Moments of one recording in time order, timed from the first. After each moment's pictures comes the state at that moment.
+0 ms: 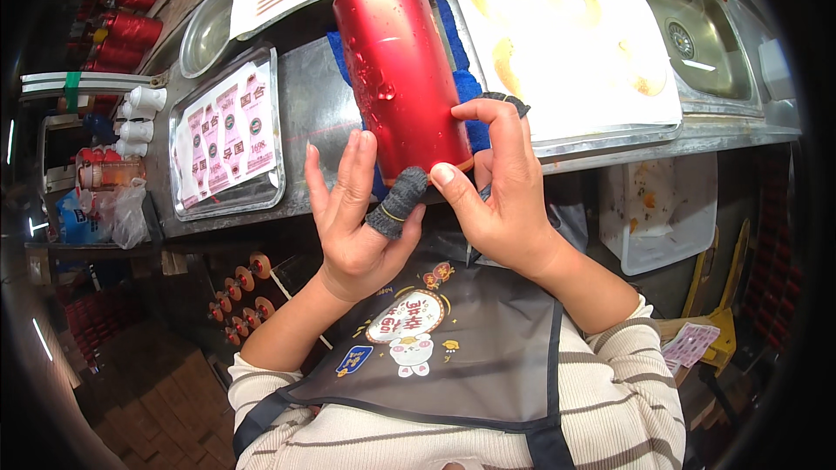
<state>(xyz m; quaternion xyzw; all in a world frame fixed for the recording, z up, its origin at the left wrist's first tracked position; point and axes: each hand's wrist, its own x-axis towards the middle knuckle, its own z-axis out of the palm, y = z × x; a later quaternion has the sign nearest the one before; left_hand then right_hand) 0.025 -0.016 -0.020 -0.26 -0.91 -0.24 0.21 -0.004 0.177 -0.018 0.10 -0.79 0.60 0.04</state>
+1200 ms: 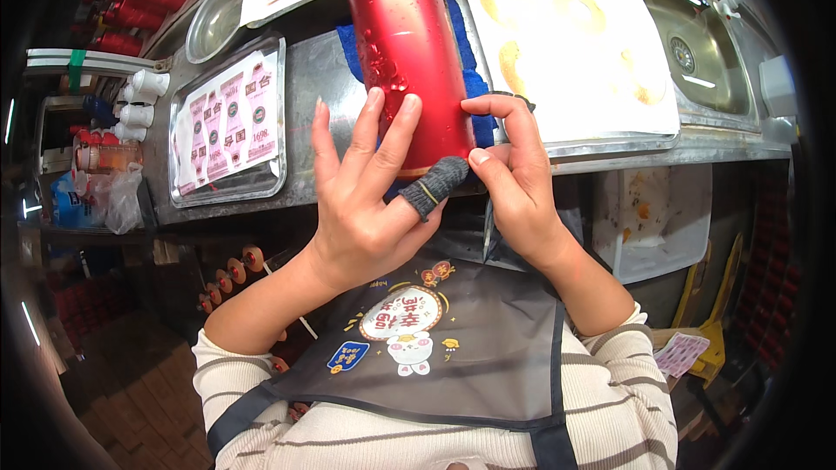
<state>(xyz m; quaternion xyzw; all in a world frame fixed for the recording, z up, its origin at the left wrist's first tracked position) 0.005 -0.008 0.008 -0.32 -0.91 -0.17 0.17 -0.010 0.190 -0.031 0.09 -0.68 0.72 -0.06</state>
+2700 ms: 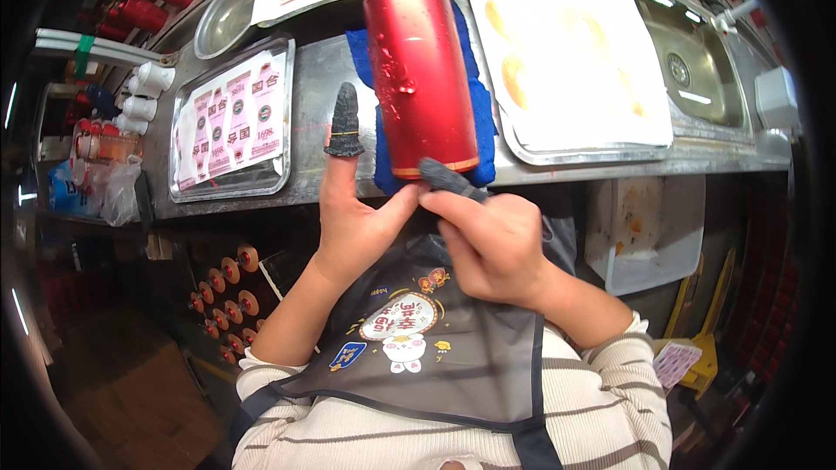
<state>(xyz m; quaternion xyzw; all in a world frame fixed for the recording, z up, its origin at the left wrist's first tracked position) 0.014 -0.013 -0.020 -0.09 -0.83 -0.54 0.10 0.020 0.187 -0.020 0.32 -0.81 0.47 0.16</state>
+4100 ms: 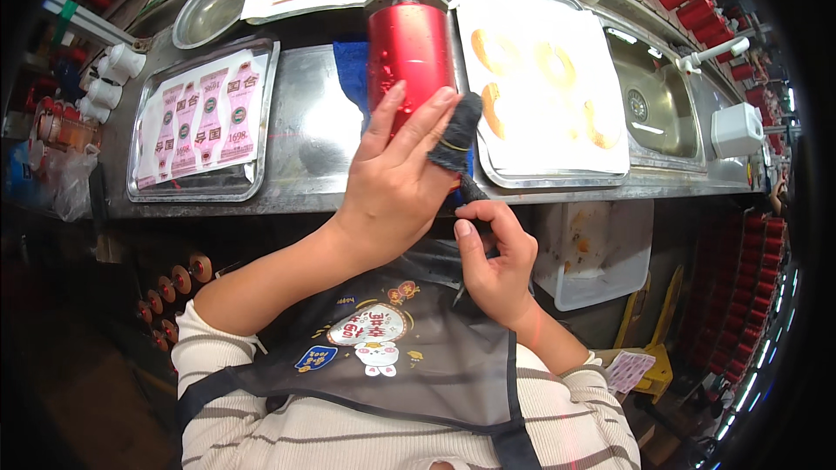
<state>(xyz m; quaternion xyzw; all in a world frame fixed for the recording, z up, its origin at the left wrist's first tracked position) -0.027 0.018 -0.012 -0.32 -0.89 -0.24 0.23 0.040 0.191 -0.011 0.08 -0.82 0.56 0.03</state>
